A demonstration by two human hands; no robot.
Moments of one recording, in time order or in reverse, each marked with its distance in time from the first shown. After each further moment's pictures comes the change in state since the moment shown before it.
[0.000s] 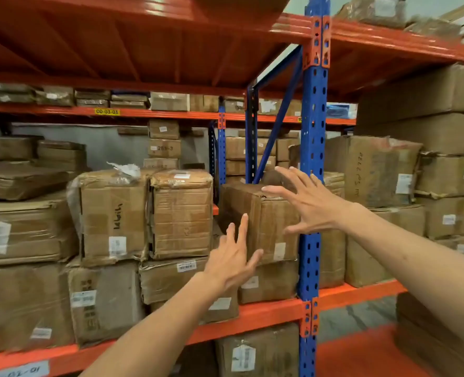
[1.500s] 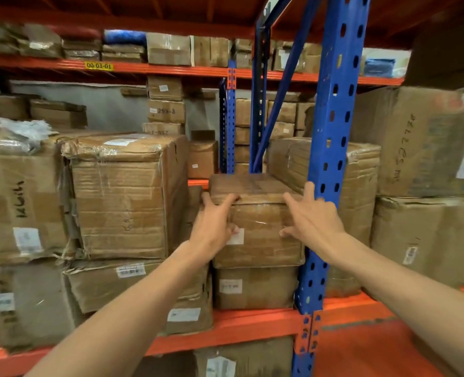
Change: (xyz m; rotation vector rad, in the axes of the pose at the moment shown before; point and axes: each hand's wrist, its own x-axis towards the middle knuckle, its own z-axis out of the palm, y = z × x) left_hand 0.149 -0.019 0.066 -0.117 0.046 -0.265; right_hand 0.061 0.053 0.177 -0.078 -0.127 0.378
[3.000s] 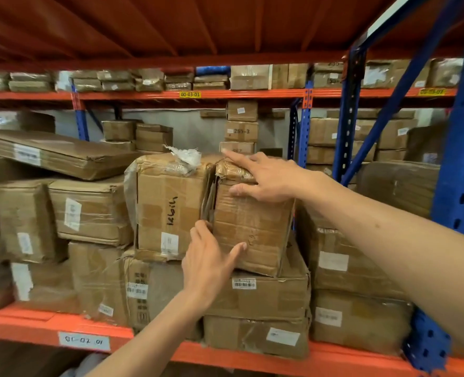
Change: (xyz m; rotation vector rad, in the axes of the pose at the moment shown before) left_hand -0.102 -0.142 -0.109 0.033 0.504 -0.315; right_hand 0.097 -0.207 -0.184 0.448 0.078 -0.677
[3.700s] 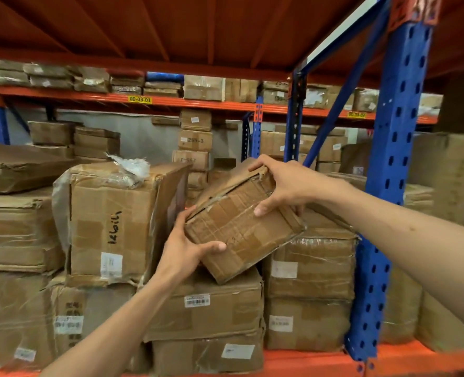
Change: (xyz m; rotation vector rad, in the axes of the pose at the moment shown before) left_hand 0.050 0.019 0.030 -0.783 -0.360 0.024; right_hand -0.077 0.079 -0.034 0.291 -0.039 0.270
